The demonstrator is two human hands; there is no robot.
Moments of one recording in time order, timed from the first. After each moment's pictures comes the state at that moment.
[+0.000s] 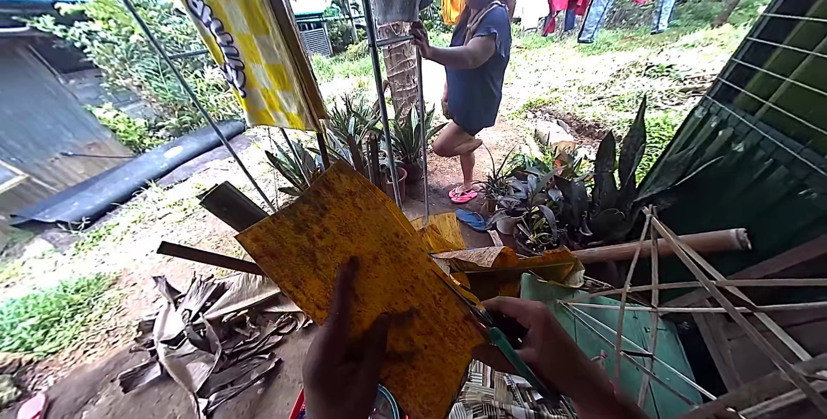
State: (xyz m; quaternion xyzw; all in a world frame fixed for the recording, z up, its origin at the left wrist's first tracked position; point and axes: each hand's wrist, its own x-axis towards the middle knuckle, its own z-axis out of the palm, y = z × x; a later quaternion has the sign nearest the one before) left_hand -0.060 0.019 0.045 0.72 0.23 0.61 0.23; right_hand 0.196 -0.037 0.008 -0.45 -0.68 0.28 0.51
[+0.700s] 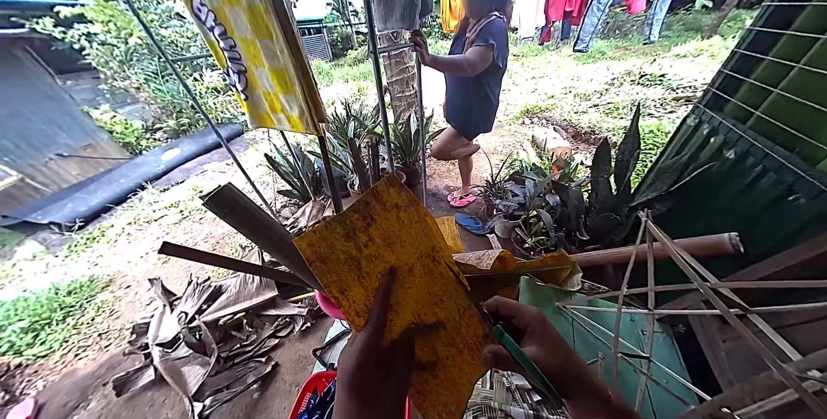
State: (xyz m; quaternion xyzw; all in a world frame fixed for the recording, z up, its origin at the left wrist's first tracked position) left_hand -0.048 0.008 0.035 0.74 0.21 0.58 0.27; right_hand 0.191 -0.040 0.006 -0.40 -0.62 0.41 0.53
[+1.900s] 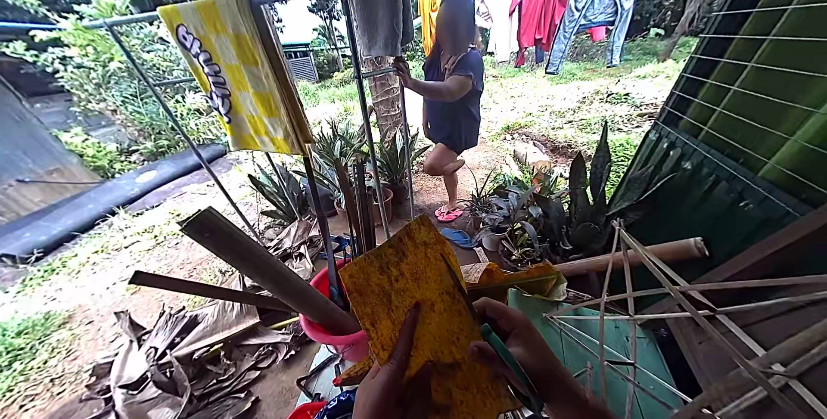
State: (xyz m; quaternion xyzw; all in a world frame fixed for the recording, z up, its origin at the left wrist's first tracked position) left_hand -0.035 -0.007 0.024 0.79 0.20 0.52 0.27; right_hand 0.187 -0.033 0.011 -0.38 -0.61 0.36 0.59
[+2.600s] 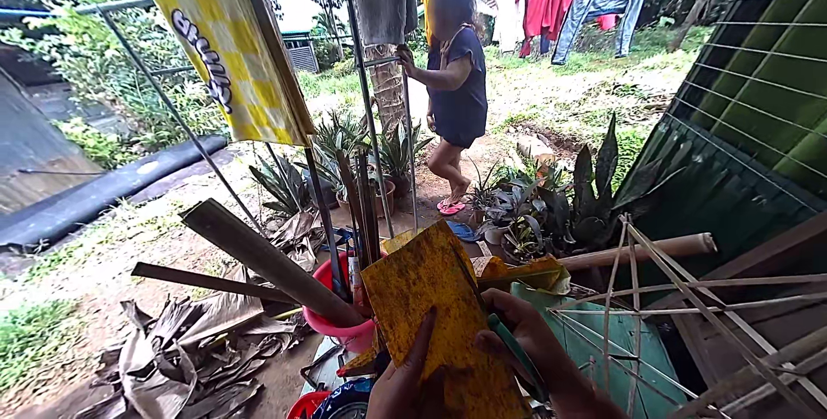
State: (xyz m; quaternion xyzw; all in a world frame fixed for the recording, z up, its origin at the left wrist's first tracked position) left_hand -0.033 -0.010 0.012 0.78 0.18 0.50 0.32; right_hand 0.188 -0.030 0.014 -0.40 -0.60 0.36 0.59
